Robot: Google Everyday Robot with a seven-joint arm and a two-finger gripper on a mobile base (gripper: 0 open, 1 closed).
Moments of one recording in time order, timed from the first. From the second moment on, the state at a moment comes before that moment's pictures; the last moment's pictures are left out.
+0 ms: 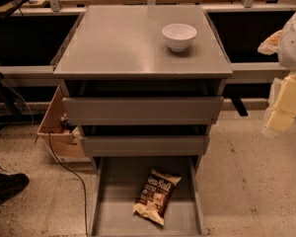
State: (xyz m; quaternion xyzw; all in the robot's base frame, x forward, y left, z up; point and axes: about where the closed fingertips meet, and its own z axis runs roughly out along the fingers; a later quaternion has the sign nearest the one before) arm 0.438 -0.216 0.978 -0.60 0.78 -0.04 0.16
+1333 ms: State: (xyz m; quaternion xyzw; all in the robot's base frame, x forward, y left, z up) arm 0.425 -0.223 0.786 -0.65 0.75 0.04 0.13
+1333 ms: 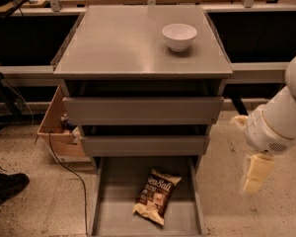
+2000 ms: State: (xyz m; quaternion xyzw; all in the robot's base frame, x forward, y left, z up) arm 0.402 -0.203 0.669 -0.63 0.77 0.12 0.06
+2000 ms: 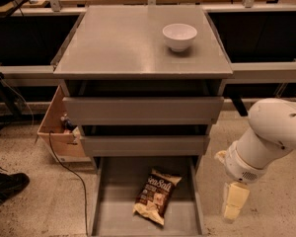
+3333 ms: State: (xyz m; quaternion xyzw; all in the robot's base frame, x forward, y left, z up) arm 0.450 -0.157 0.522 -0.64 0.73 0.16 0.15
